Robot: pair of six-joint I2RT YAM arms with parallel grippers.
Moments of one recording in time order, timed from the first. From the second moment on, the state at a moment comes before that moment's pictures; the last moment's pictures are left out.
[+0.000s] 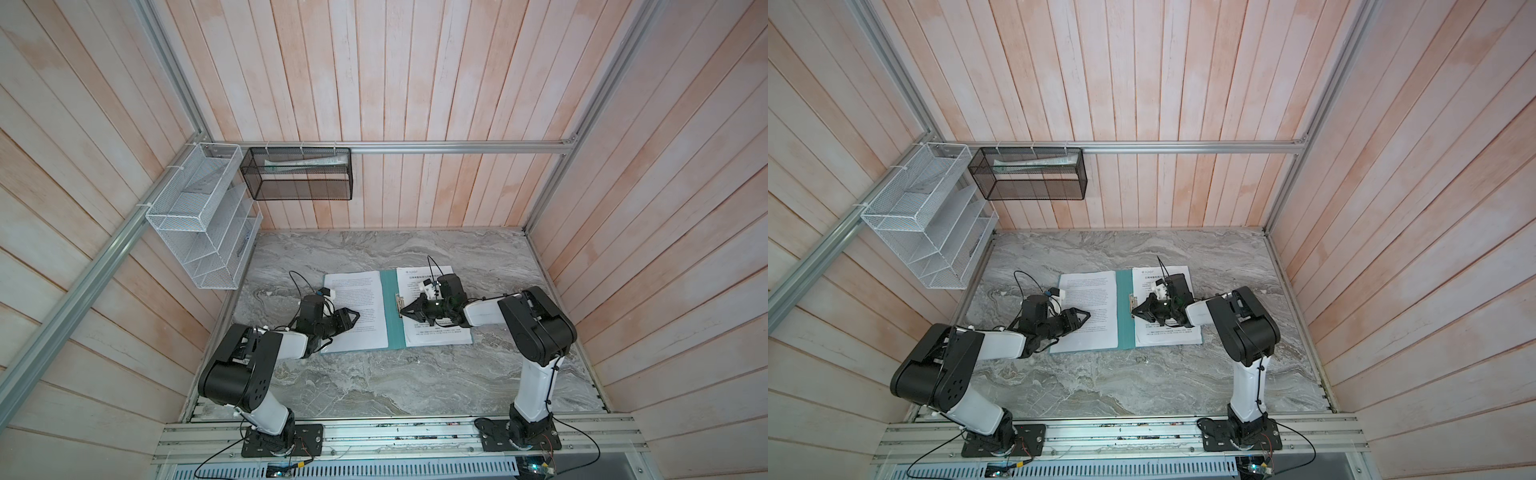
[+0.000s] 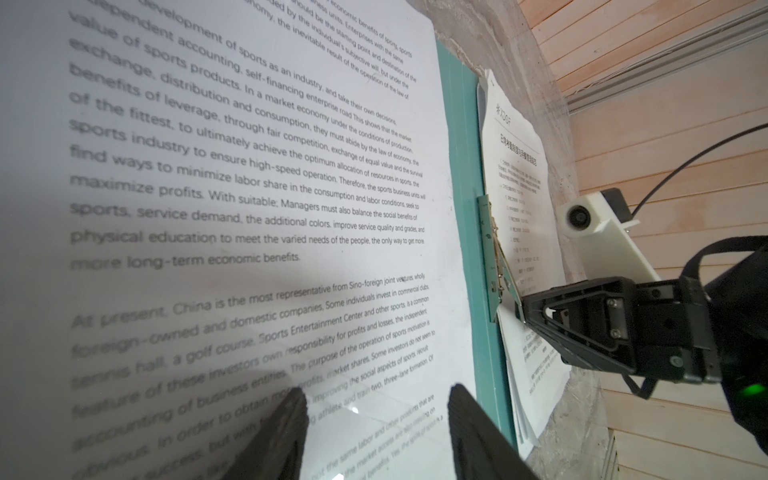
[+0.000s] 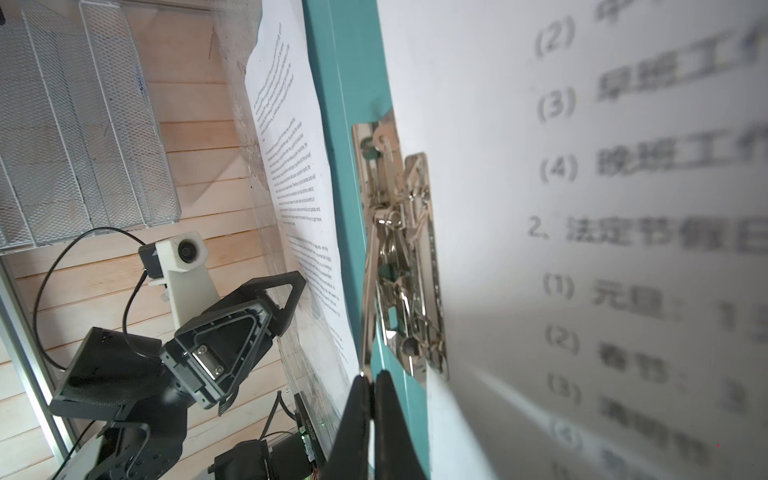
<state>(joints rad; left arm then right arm) -0.24 1.62 0.49 0.44 0.47 -0.65 0.45 1.95 0.88 0.32 -0.76 0.99</state>
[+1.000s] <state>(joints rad) -0.24 1.66 0.47 0.54 0.49 -0.65 0.48 1.99 1.01 0.11 -0.62 0.81</state>
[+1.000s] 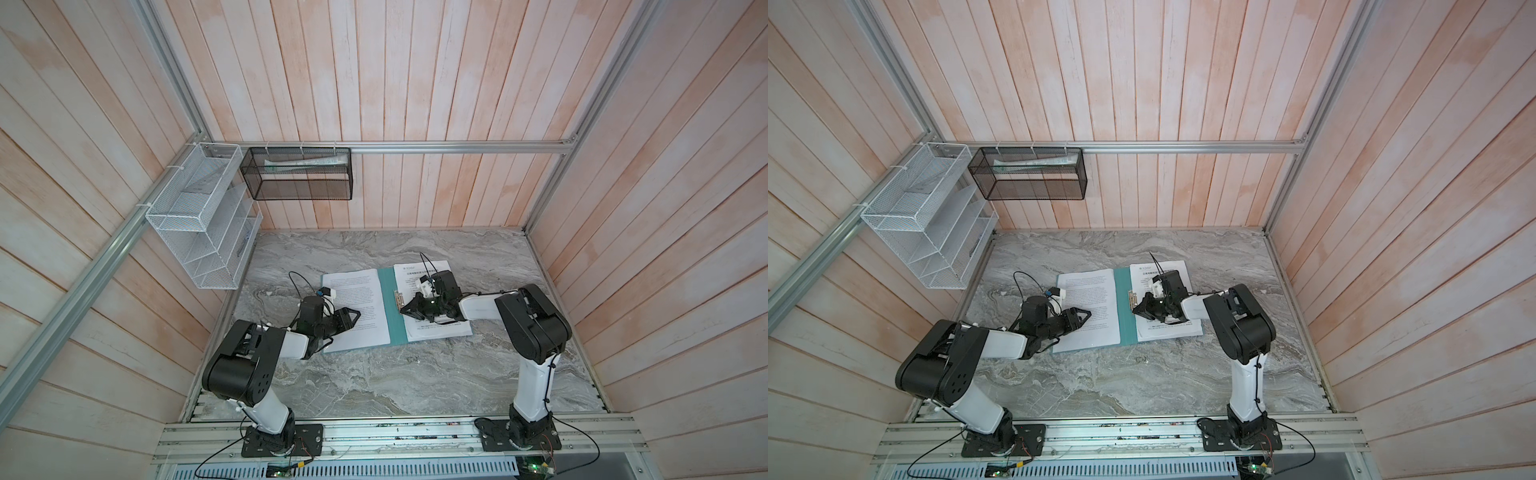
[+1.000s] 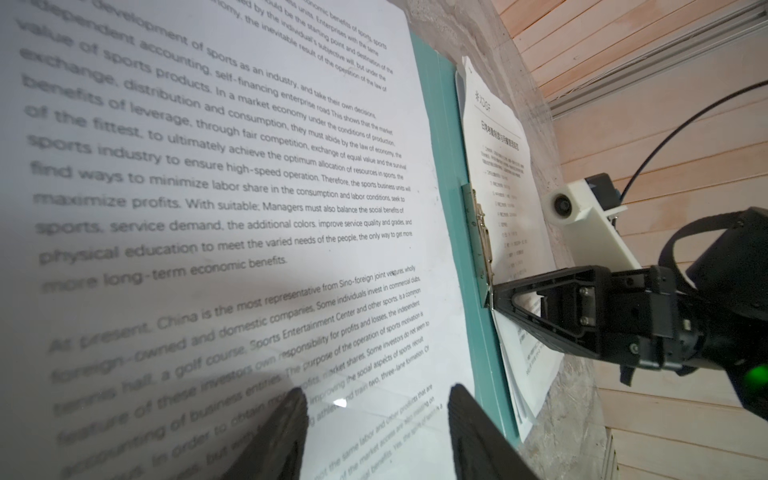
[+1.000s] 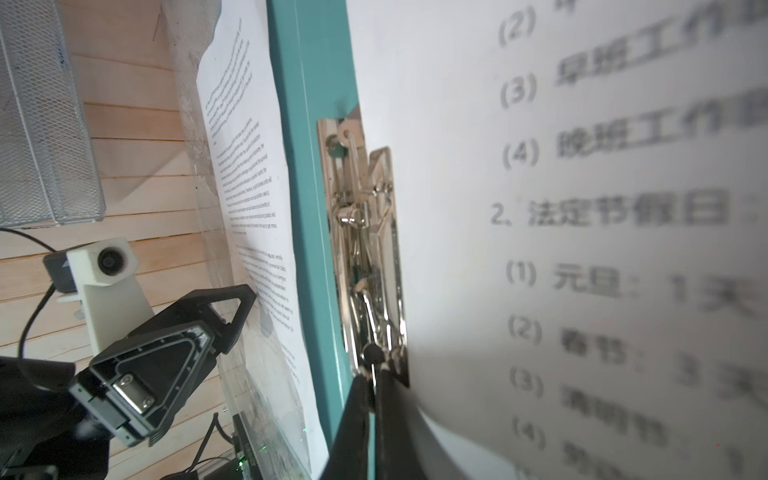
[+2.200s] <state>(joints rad) -0.24 1.74 0.53 0.60 0.52 -0.62 0.67 2.04 1.26 -0.19 -0.25 0.76</state>
